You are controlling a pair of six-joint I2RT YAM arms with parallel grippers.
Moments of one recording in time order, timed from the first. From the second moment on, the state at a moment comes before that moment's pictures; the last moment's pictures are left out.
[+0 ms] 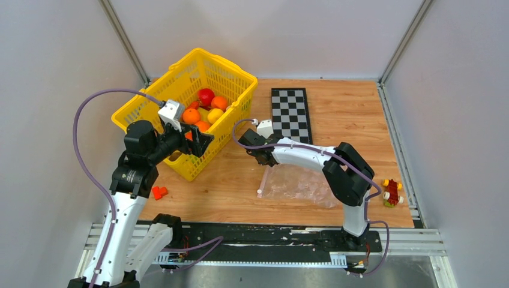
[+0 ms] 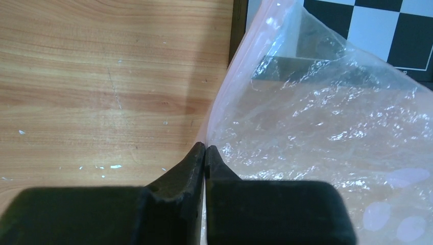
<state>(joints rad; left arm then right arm) -0.18 0.75 0.97 -0.48 0.42 -0.07 0.92 1.91 1.37 -0.65 0.57 0.68</state>
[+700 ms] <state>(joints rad) -0.39 0.80 1.01 -0.52 0.44 -0.05 0.89 1.38 0.99 -0.32 0.33 0.60</state>
